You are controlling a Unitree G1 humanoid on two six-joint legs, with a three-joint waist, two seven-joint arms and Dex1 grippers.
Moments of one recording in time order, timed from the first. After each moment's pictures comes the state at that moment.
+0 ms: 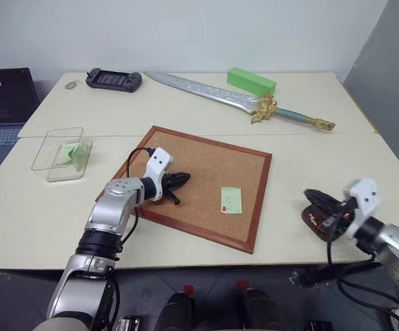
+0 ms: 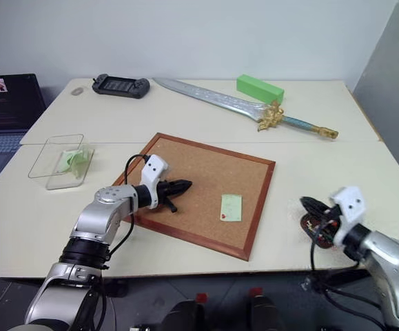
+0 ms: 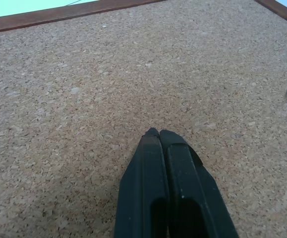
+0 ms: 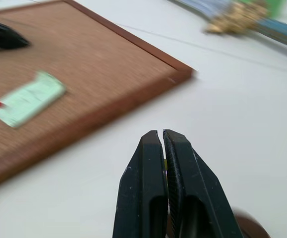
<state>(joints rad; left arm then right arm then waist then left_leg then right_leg) -0.55 0.46 -0.08 0.32 -0.17 0.43 -0.82 0.15 -0.57 -0.34 -0.41 0.40 0.45 0.66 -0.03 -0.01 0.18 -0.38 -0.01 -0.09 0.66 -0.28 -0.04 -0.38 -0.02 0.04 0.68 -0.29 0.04</state>
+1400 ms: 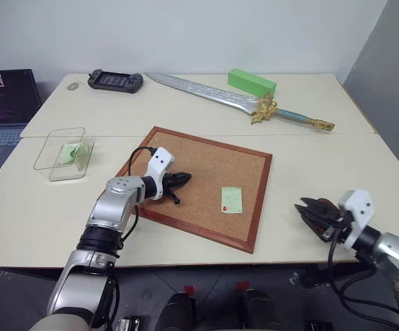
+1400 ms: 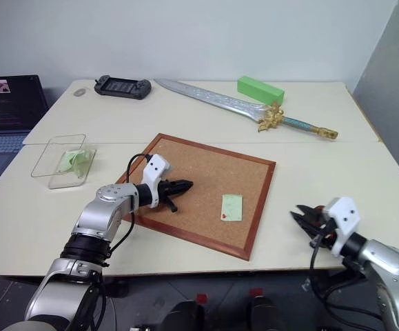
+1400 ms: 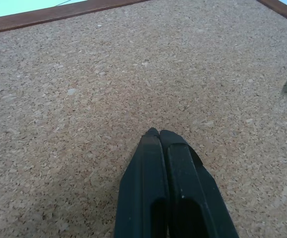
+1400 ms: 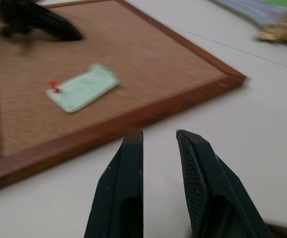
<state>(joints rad) -0.59 0.45 -0.09 0.39 -0.17 0.40 -0.85 0.08 -0.61 -0.09 -0.42 0.36 0.31 0.80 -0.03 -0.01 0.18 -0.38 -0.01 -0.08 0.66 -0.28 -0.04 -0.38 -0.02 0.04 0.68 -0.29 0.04</state>
